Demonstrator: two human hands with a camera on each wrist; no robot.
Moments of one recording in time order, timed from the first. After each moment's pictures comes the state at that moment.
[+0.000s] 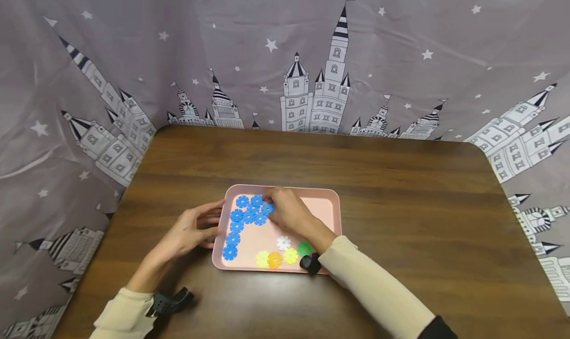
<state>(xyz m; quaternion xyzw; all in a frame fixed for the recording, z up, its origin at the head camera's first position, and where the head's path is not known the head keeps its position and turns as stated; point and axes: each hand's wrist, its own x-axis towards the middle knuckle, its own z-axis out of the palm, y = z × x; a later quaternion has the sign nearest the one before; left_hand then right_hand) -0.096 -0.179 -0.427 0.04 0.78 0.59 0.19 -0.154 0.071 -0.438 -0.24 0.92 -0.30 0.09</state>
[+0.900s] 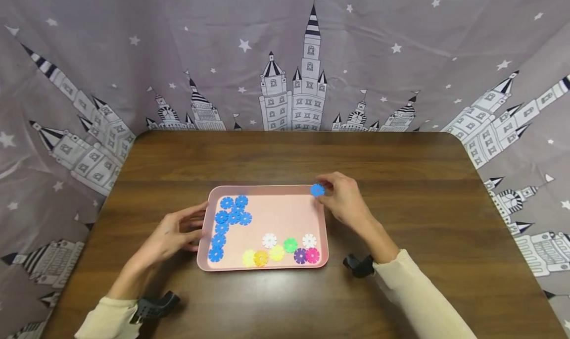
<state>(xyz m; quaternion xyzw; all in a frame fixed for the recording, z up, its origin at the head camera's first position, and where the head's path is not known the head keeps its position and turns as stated) -0.098 -0.175 -0.426 0.05 0.80 0.57 0.20 -0.129 0.212 -0.400 -0.10 0.92 -0.37 -0.02</state>
